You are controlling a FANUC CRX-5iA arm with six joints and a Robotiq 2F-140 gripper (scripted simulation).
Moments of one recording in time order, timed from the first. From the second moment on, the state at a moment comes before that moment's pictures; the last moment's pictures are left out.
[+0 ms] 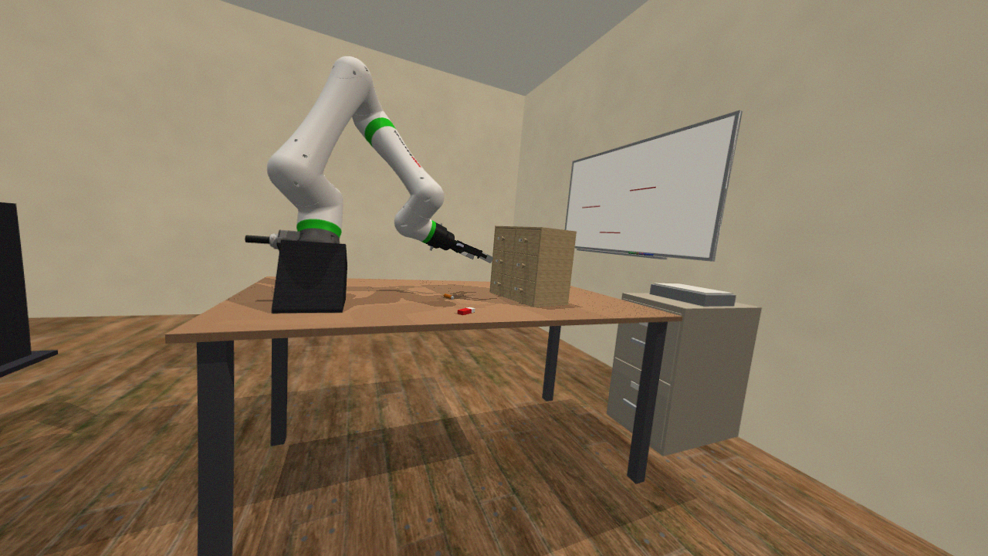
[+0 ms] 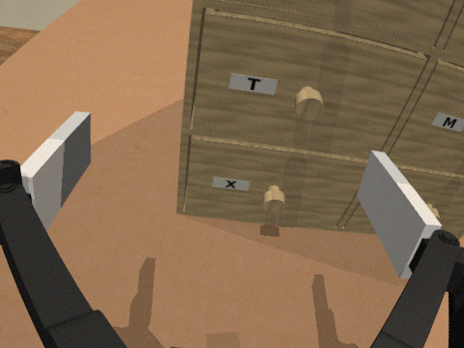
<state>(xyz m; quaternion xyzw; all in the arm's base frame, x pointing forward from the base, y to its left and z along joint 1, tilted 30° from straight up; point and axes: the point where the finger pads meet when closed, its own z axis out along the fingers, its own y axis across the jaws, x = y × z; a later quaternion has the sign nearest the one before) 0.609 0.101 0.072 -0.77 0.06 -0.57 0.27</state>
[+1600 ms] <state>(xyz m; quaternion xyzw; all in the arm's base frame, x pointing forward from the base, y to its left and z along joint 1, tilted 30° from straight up) 0.564 0.059 0.108 -0.89 -0.01 -0.36 0.28</state>
